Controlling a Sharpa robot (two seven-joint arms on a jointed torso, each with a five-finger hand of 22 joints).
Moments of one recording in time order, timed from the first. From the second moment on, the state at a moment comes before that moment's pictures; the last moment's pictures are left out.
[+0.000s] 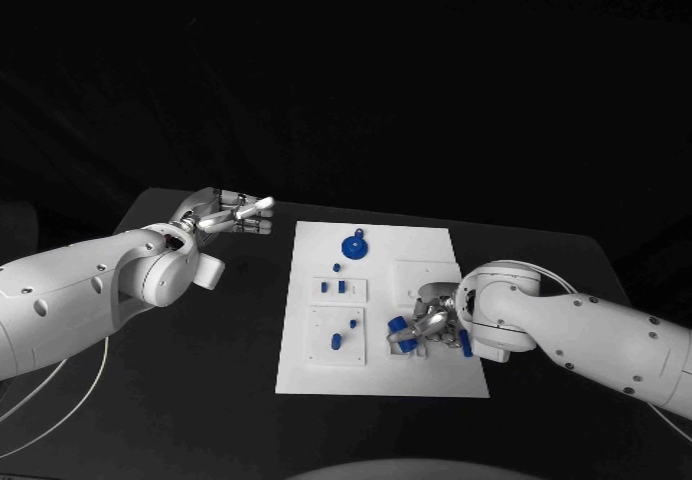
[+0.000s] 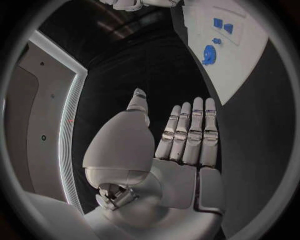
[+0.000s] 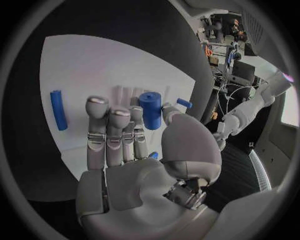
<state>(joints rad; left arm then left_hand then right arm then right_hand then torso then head) 1.24 -0.78 -0.10 1.25 -0.28 -0.20 0.27 1.26 -0.09 -0.11 0.16 0.05 1.00 0.15 0.06 0.06 1.06 0.15 0.06 0.06 1.12 0.14 0.06 0.07 0.05 1.01 0.12 0.07 0.07 0.81 -0.85 0.31 1.63 -1.26 0.24 -0.69 1.03 -0.18 0.15 0.27 0.05 1.23 0.02 0.06 0.40 1.33 -0.05 0.78 1.14 1.46 -0.11 0.90 1.02 0.07 1.46 -0.13 0.60 1.31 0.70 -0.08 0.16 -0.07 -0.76</state>
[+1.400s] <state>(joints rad) 1.24 -0.78 -0.10 1.25 -0.28 -0.20 0.27 1.26 -0.09 -0.11 0.16 0.05 1.00 0.15 0.06 0.06 1.06 0.15 0.06 0.06 1.12 0.14 0.06 0.07 0.05 1.01 0.12 0.07 0.07 0.82 -0.86 0.32 1.66 -1.26 0.27 -0.70 1.09 -0.16 0.23 0.06 0.05 1.24 0.02 0.06 0.41 1.34 -0.06 0.78 1.15 1.46 -0.11 0.90 1.03 0.05 1.47 -0.13 0.61 1.31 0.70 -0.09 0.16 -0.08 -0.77</state>
